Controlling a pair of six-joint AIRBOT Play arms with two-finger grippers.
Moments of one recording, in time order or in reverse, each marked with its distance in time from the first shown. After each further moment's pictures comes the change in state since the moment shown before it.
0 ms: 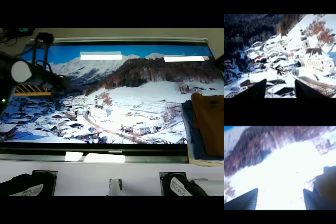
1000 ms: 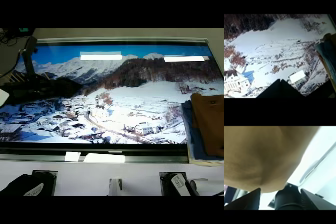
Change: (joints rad) left arm 0.056 0.316 -0.361 -0.771 0.437 0.237; right arm -0.640 0.148 -0.516 -0.305 0.426 0.072
